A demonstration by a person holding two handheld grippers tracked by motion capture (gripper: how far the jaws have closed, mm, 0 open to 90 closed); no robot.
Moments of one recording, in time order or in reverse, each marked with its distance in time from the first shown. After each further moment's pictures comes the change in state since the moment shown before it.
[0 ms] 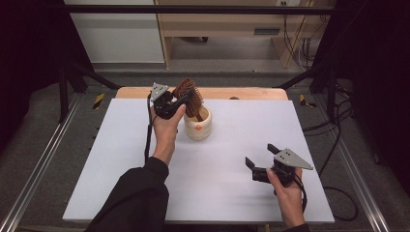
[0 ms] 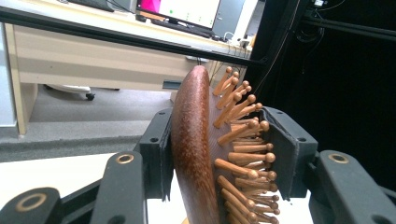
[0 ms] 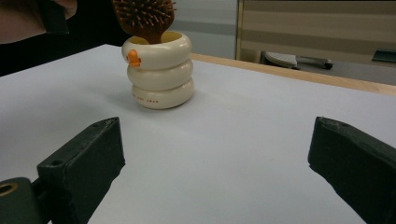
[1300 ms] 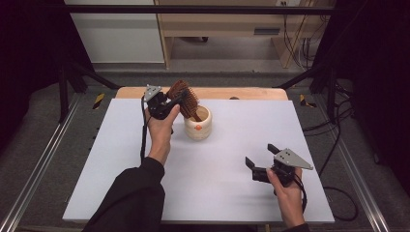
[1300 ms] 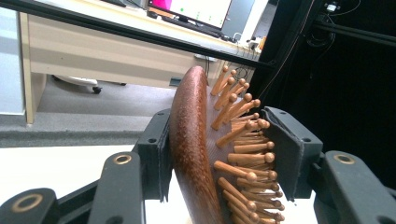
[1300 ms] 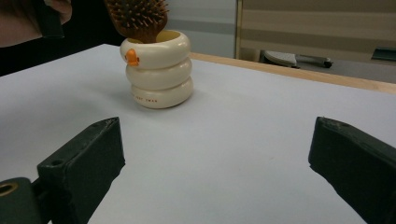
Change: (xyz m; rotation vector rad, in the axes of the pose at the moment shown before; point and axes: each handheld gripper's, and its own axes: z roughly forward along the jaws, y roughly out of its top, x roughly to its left) left arm 0.018 -0.004 -0.005 0.002 0.027 -0.046; right arm 0.000 0.000 0.001 0.003 -0.003 0.009
